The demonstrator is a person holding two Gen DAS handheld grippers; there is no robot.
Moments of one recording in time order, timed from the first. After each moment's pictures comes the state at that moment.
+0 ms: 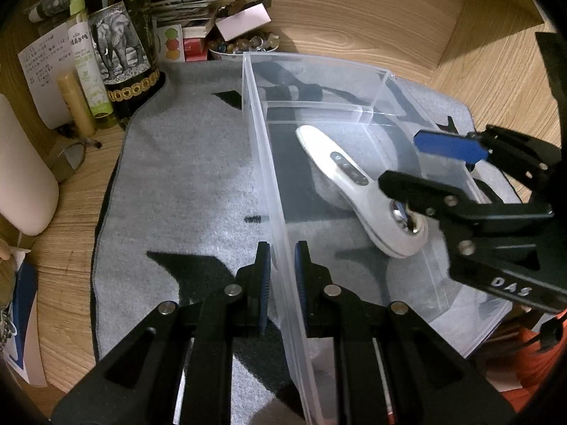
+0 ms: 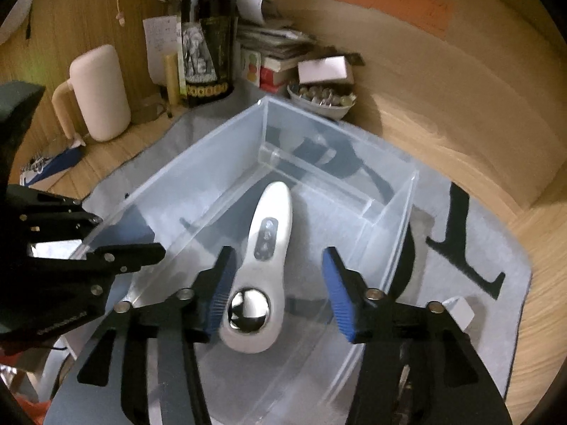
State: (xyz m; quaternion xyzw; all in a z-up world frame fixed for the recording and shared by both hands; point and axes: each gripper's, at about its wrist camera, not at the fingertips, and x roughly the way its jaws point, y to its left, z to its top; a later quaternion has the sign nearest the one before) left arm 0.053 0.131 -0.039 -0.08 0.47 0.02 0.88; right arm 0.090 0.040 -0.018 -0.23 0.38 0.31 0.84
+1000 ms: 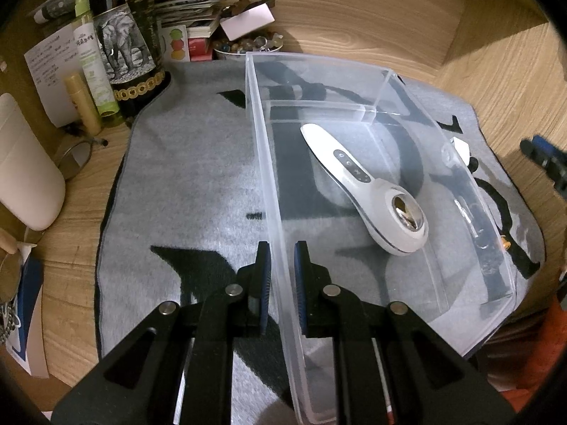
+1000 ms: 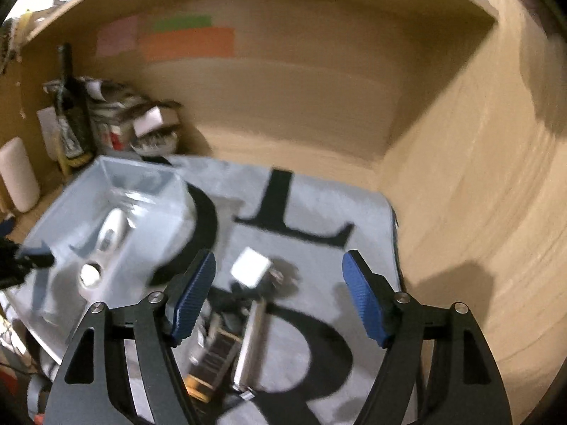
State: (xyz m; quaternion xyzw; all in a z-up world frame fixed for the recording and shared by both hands) left arm 0.053 0.129 -0.037 -0.08 0.47 0.03 0.88; right arm 0.098 -0.130 0.029 -0.13 0.32 0.12 0.93
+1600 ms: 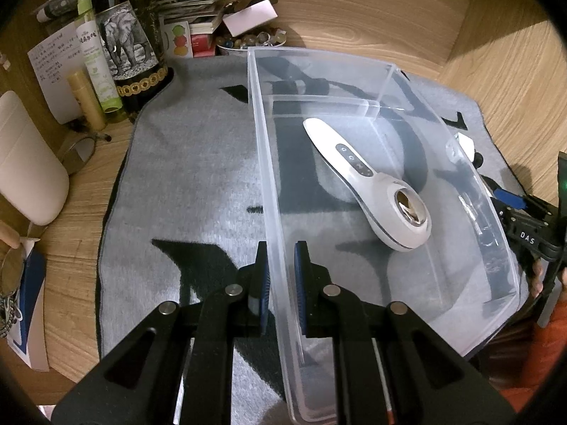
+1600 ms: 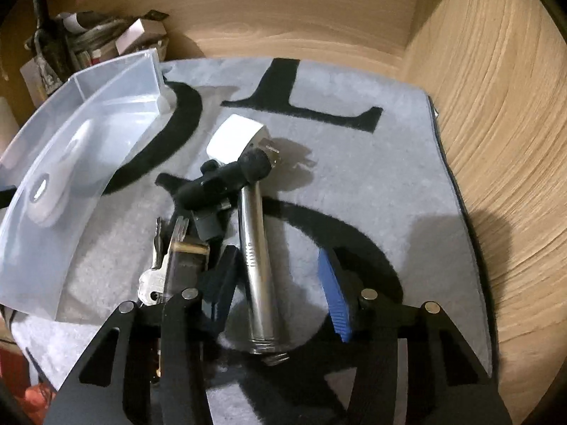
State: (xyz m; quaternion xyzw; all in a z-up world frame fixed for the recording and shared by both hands) left arm 0.053 0.127 -0.040 -0.07 0.48 0.04 0.87; right arm 0.112 -0.153 -0.061 -0.12 0.44 0.14 0.88
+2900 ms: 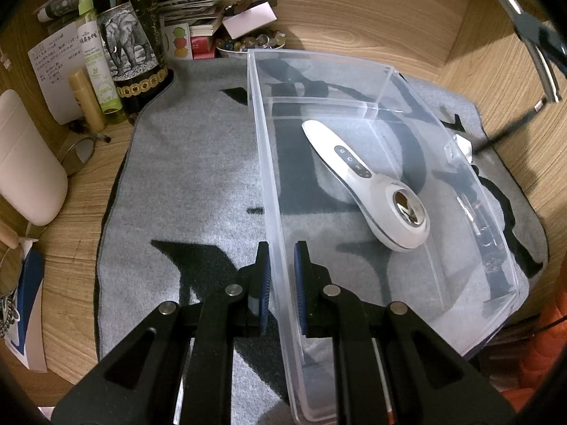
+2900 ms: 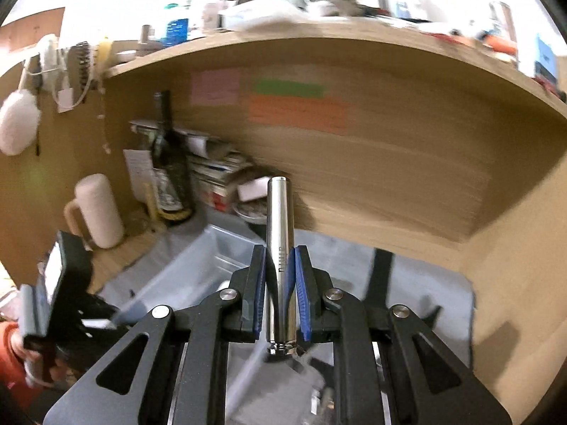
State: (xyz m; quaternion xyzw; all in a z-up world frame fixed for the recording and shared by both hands) left arm 0.050 0.126 -0.041 -0.07 0.47 0.04 0.88; right arm 0.078 -0.033 0.084 -0.12 0.23 0.30 0.92
